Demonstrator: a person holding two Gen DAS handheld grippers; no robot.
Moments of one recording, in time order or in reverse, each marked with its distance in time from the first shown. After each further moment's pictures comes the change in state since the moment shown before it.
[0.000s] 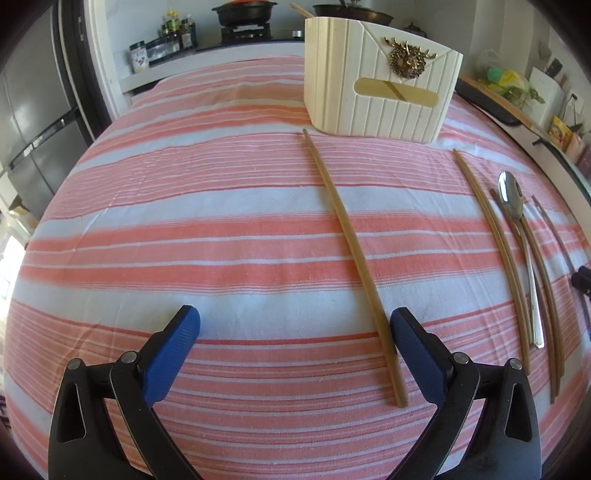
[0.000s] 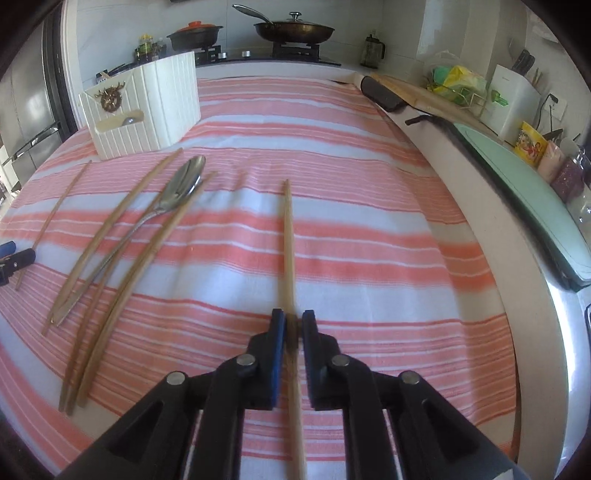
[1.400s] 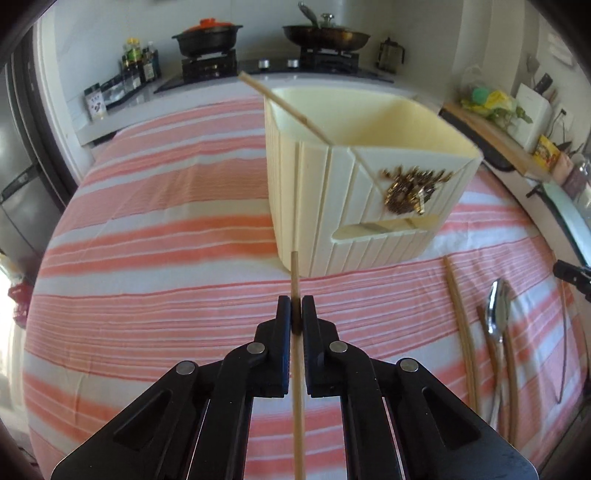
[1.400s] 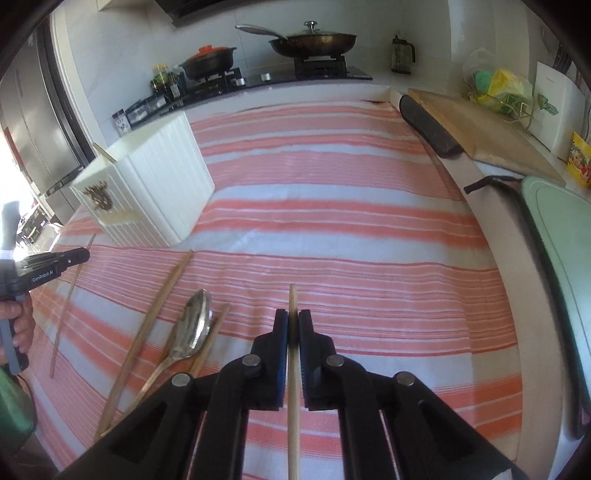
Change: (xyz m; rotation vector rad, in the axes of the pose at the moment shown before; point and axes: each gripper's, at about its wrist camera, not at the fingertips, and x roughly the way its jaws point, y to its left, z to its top) left arm 0.004 -0.010 0.128 0.064 -0.079 -0.087; right arm 0.015 -0.022 0.118 0.058 -0.056 0.245
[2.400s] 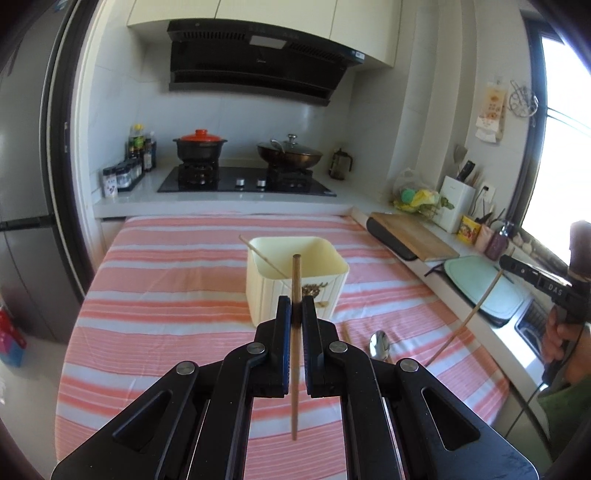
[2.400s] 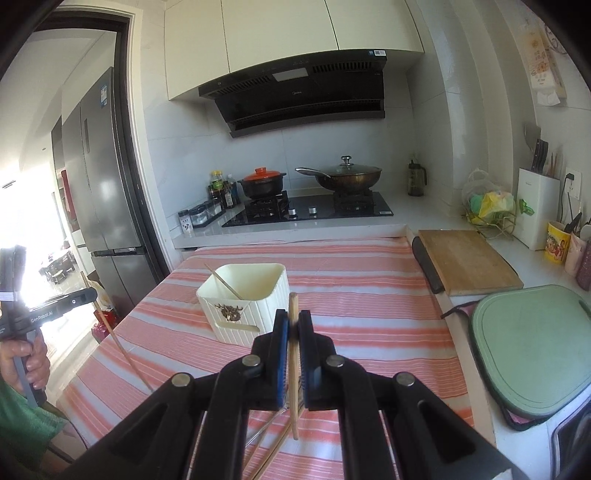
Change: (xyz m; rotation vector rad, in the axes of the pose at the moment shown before) left arm -0.198 0.021 -0.016 -0.021 -0.362 -0.174; right arm -0.186 0.071 0.013 -0.071 -0.411 0.070
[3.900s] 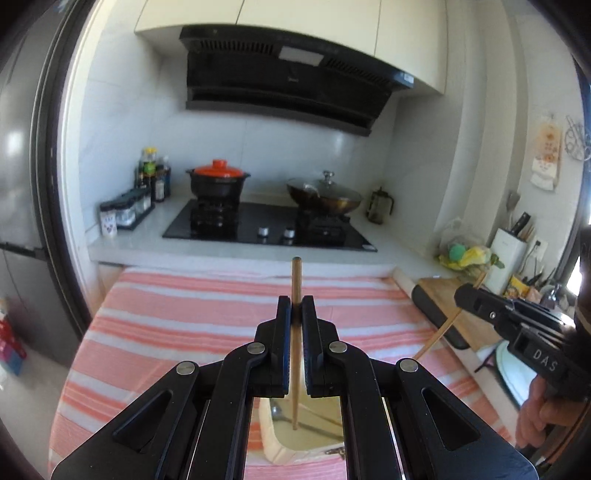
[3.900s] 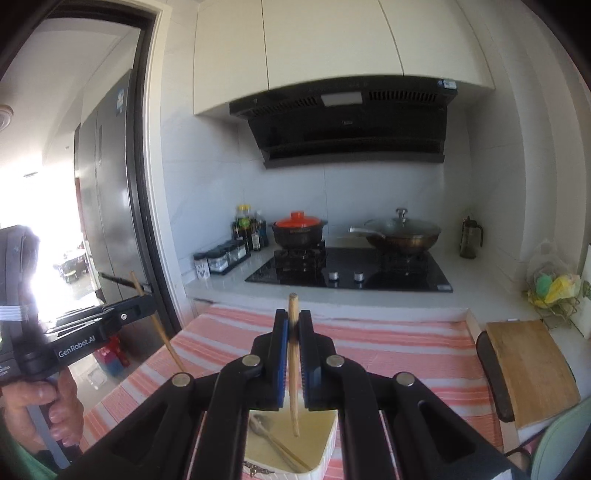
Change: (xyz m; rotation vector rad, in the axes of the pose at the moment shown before) left arm 0.159 0.024 0.119 -0.079 -0.068 0.116; right arm 0.199 0.078 0.127 -0.099 -0.022 0.094
